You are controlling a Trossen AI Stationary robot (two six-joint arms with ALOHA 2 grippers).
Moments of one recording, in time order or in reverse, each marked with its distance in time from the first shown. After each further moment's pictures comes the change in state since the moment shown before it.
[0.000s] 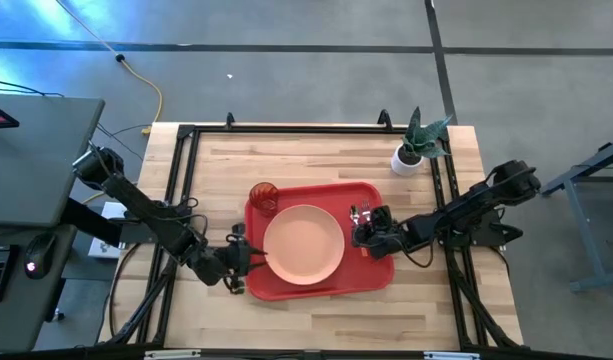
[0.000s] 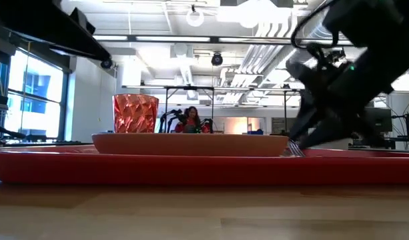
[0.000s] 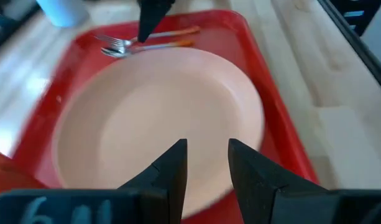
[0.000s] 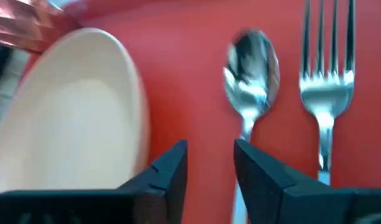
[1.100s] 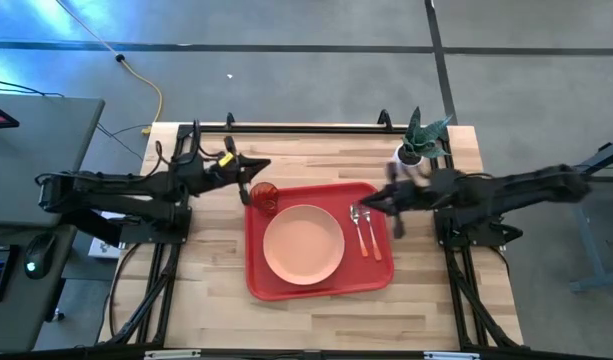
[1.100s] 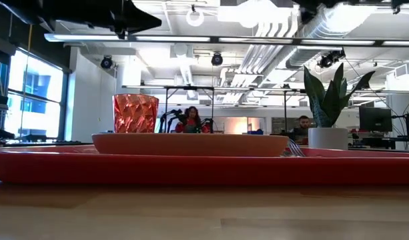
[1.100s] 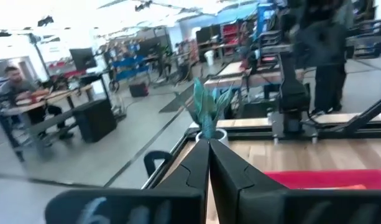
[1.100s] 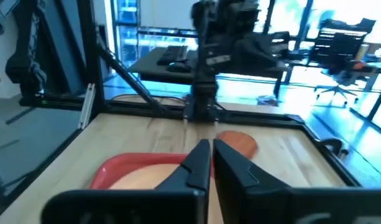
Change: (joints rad) left arm 0.851 -0.380 -0.136 0.490 0.496 0.553; right arm -0.263 -0.681 0.071 0.136 -0.578 -1.605
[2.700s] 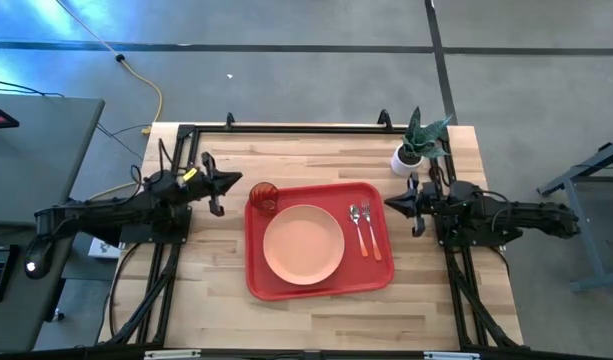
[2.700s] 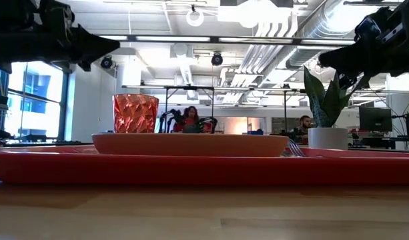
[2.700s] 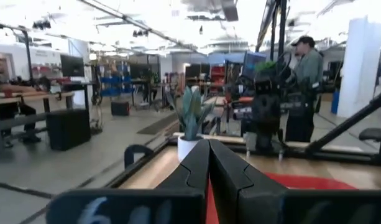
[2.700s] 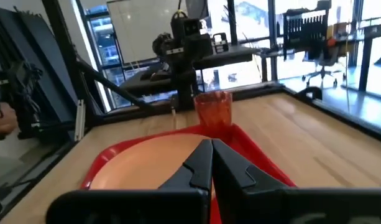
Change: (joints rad) left arm 0.138 -0.517 -0.469 0.106 0.189 -0.210; right arm -0.218 -0.679 -0.595 0.032 -0.128 0.239
